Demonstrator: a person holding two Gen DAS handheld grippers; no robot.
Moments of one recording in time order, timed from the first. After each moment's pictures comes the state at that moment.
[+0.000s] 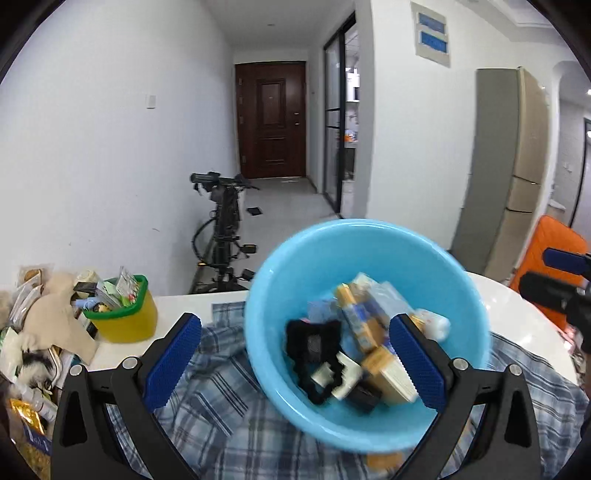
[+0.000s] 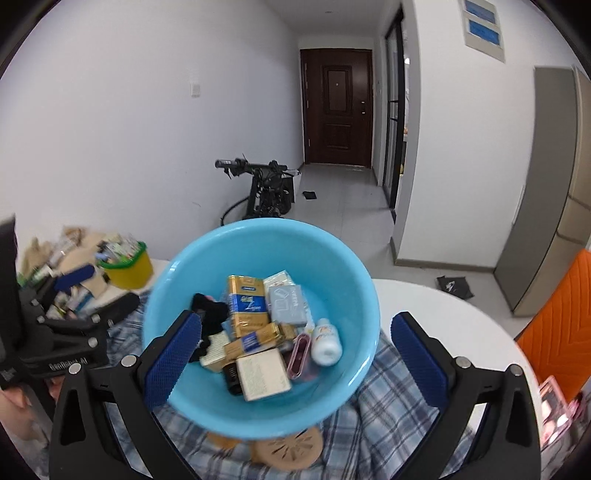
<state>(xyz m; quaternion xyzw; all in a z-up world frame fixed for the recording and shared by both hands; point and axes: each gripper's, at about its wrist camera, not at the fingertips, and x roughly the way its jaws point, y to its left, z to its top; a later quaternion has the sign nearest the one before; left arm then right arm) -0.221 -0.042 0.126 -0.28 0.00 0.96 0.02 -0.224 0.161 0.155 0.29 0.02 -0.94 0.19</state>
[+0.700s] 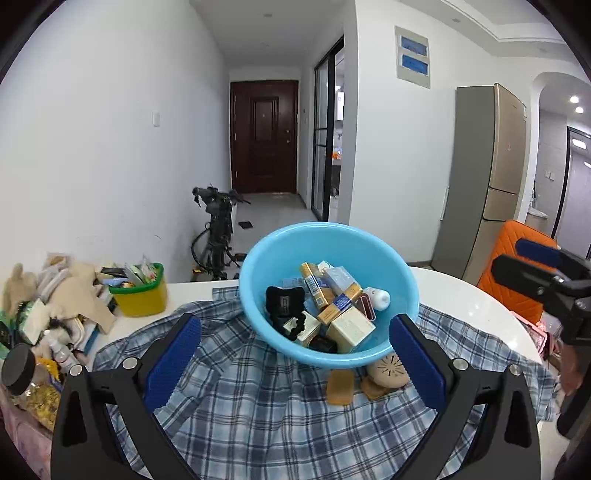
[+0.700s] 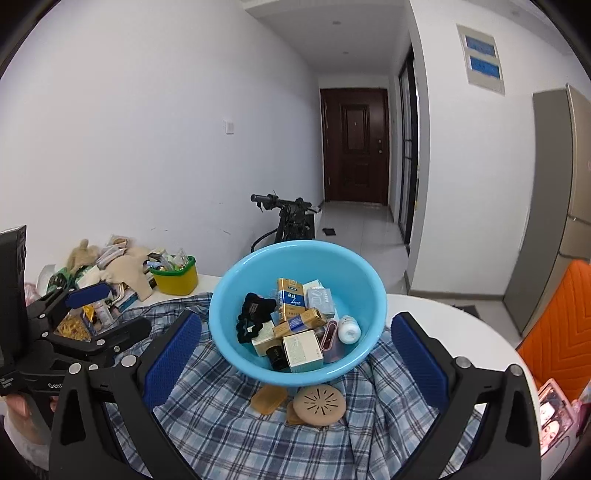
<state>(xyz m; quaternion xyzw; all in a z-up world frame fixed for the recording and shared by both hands) -0.080 -0.025 0.155 -0.25 0.00 0.97 0.04 -0.091 0.173 0.181 0.21 0.04 -0.95 0.22</state>
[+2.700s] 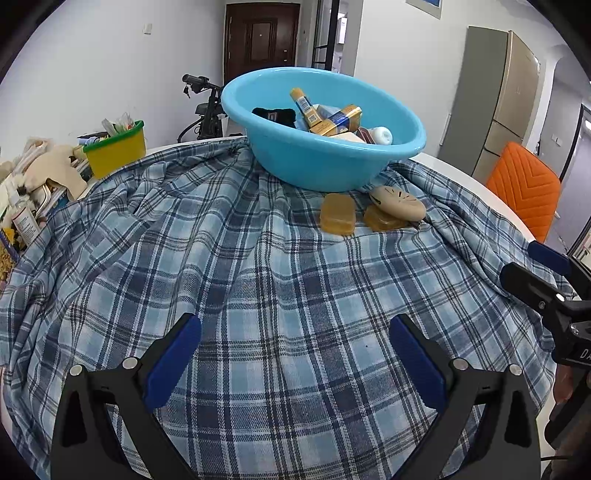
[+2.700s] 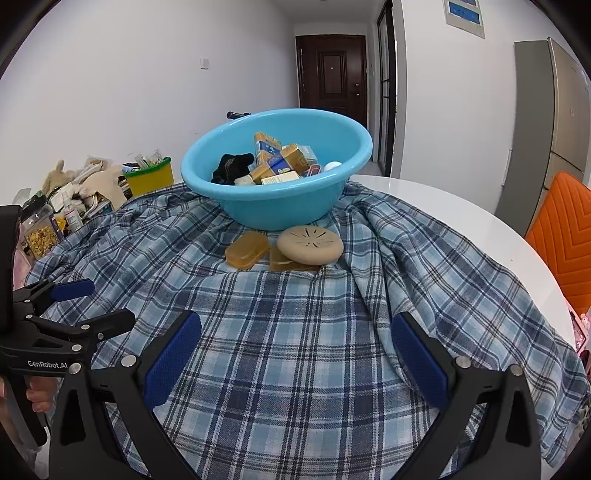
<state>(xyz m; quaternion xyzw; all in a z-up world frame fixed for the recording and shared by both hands) -0.036 -0.012 -0.022 -0.40 -0.03 0.91 0.05 -0.038 0.197 0.006 0.32 0.04 -0.93 0.18</state>
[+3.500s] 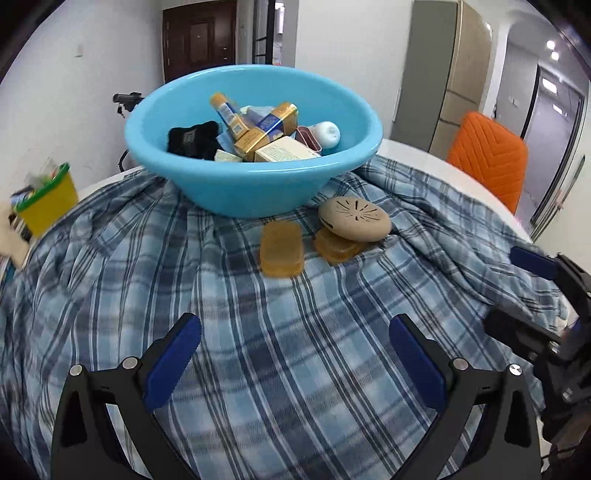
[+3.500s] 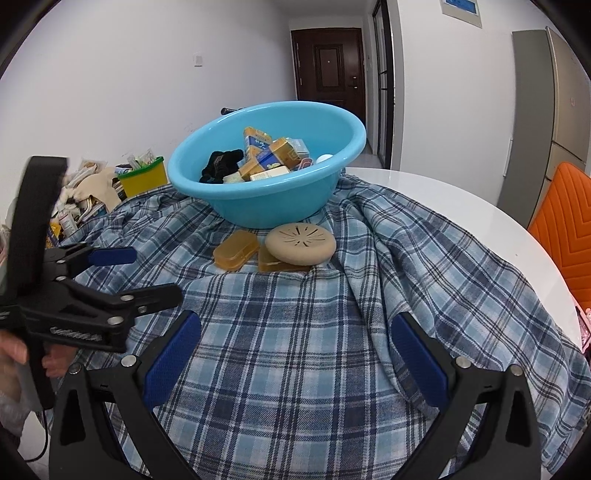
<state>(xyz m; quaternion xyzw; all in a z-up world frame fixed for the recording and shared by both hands) -0.115 0.030 -0.022 -0.41 0.04 0.90 0.15 -0.058 0.206 0.000 0.34 0.03 -0.92 0.18</state>
